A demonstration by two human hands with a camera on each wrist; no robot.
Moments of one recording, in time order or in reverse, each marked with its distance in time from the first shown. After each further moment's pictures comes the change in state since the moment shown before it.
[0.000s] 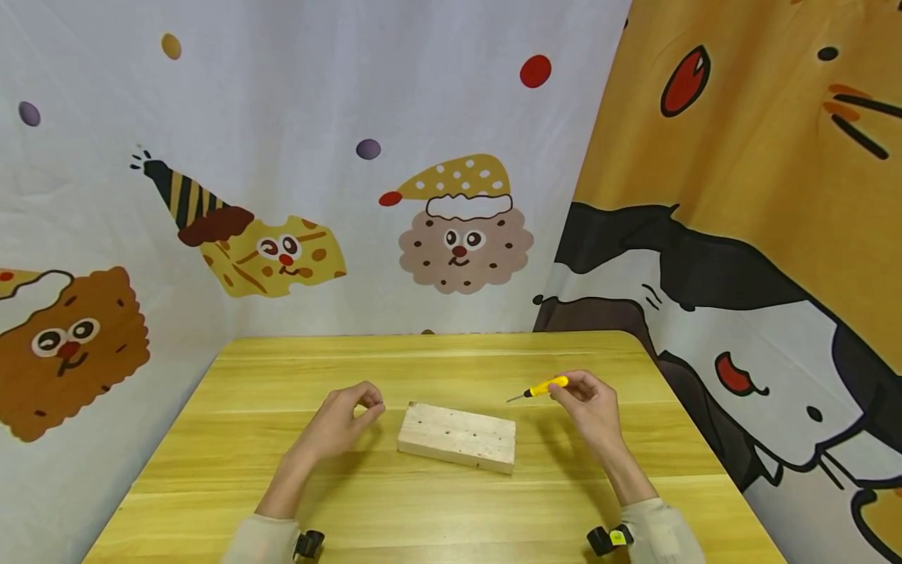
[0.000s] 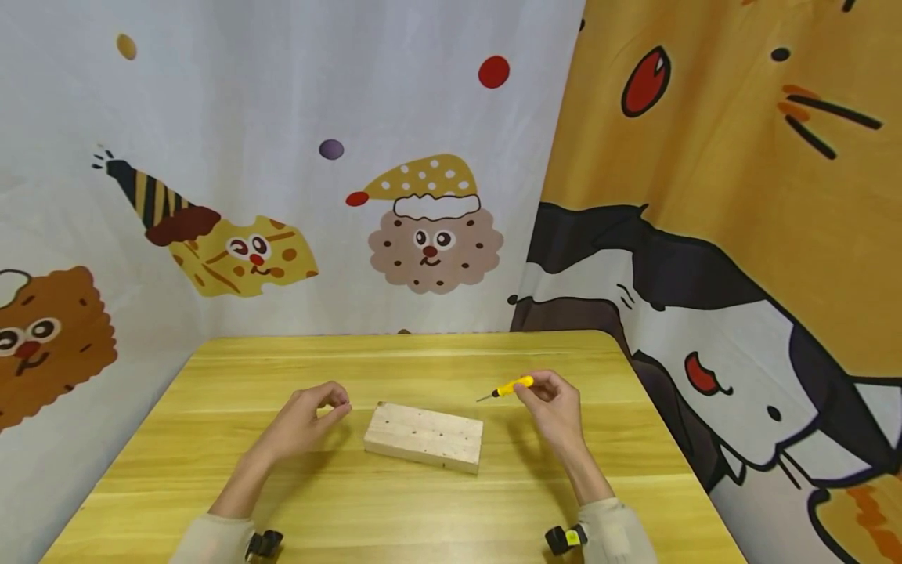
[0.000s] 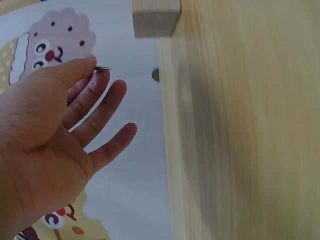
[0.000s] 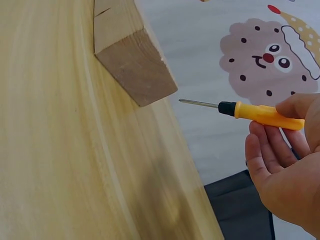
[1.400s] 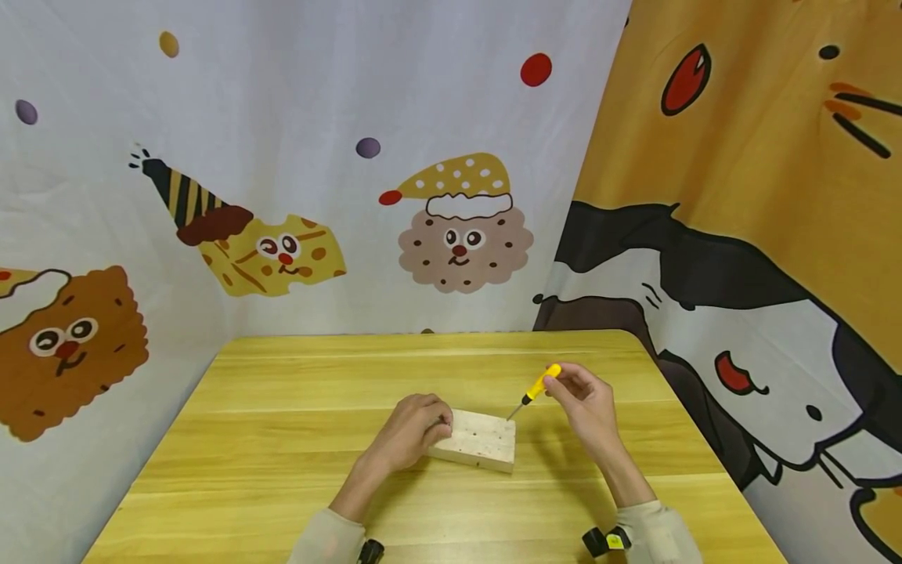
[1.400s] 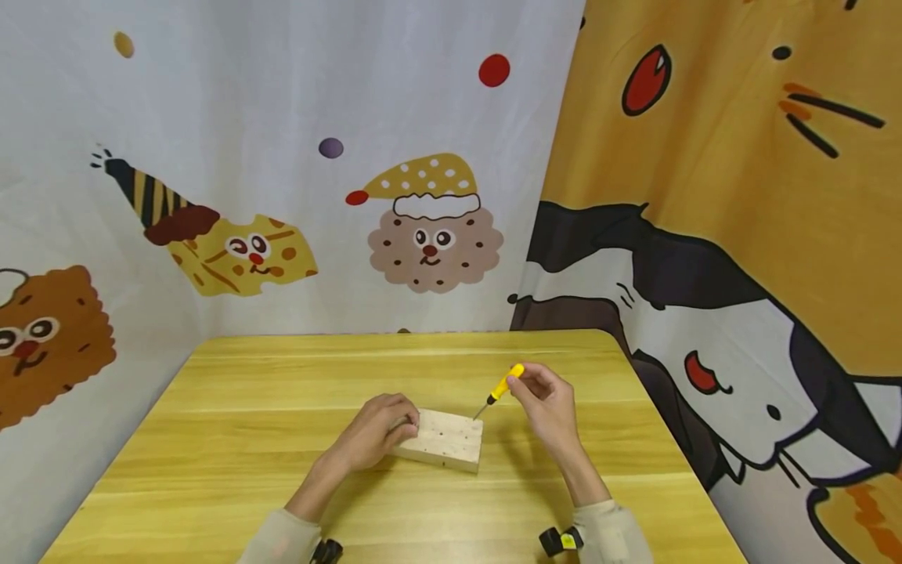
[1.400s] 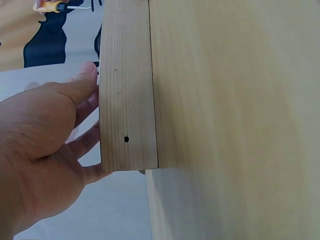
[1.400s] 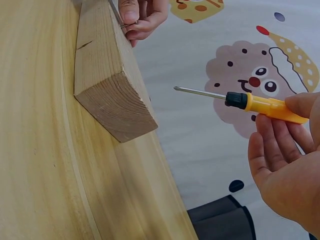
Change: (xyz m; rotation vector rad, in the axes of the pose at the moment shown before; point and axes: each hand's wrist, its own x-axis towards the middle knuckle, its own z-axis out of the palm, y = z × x) left_hand 0.032 0.047 0.087 0.156 -0.017 0.320; right_hand -0.007 -0.019 0.012 -0.042 -0.026 -0.155
